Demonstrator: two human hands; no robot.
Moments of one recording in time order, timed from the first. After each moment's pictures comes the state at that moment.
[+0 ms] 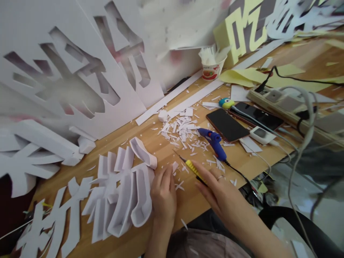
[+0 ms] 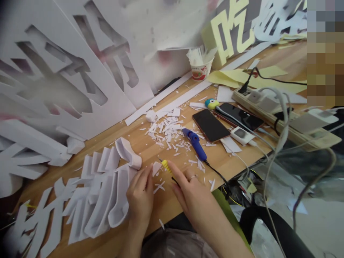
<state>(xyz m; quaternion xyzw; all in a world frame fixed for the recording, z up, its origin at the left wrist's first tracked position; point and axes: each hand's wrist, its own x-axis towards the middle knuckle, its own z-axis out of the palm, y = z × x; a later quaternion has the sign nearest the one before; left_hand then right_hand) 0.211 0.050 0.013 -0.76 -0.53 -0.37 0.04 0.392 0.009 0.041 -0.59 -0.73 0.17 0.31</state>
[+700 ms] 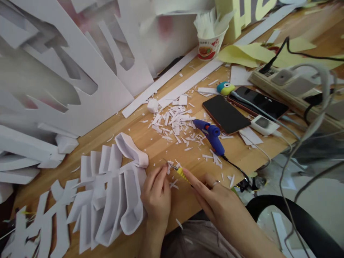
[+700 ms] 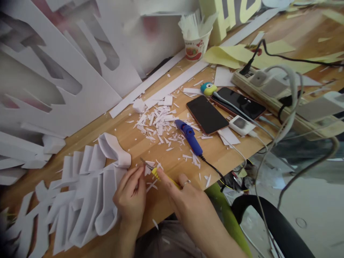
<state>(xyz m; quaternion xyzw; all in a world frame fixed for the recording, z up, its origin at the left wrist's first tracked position) 0.212 0.056 0.009 -0.77 -0.50 -0.39 0.05 0.390 -0.005 0.026 -0.59 -0.75 0.20 0.23</state>
